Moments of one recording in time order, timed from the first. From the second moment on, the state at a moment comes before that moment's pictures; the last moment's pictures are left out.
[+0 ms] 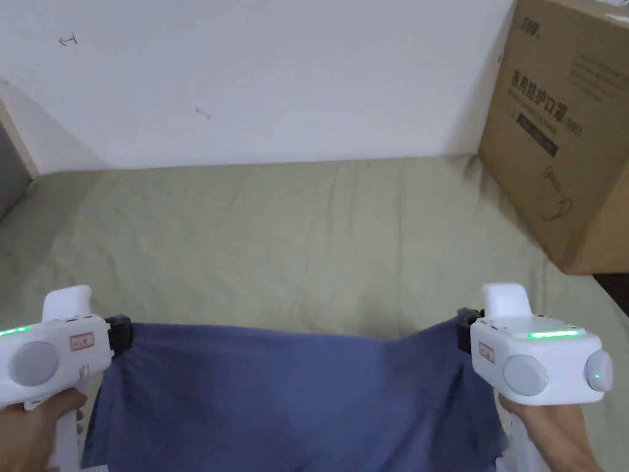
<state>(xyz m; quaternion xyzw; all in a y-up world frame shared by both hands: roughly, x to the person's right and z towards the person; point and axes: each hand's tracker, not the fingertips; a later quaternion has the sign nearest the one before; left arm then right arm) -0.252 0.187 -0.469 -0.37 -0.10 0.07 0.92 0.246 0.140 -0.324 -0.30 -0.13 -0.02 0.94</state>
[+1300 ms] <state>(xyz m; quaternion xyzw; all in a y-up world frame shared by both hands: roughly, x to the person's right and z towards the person) -0.230 0.362 -0.621 -0.16 -0.05 0.01 0.99 0.262 0.352 -0.474 -0.06 -0.08 0.01 0.99</state>
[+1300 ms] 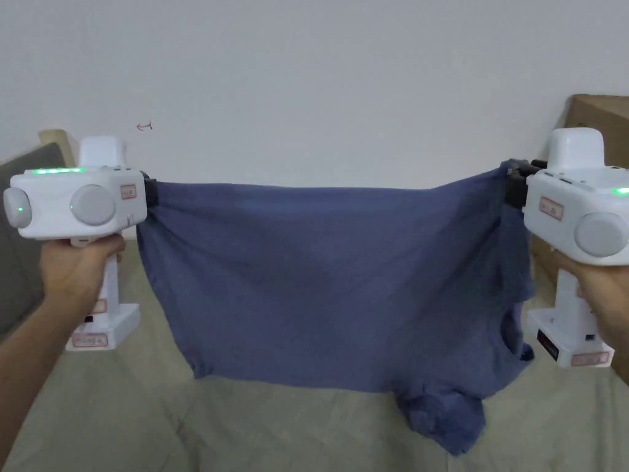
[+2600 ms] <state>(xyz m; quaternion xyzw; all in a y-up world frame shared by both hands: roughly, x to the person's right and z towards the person) -0.340 0.049 -0.282 -0.44 -0.04 0.05 0.90 0.195 0.064 -0.115 -0.34 -0.04 -0.13 0.93</state>
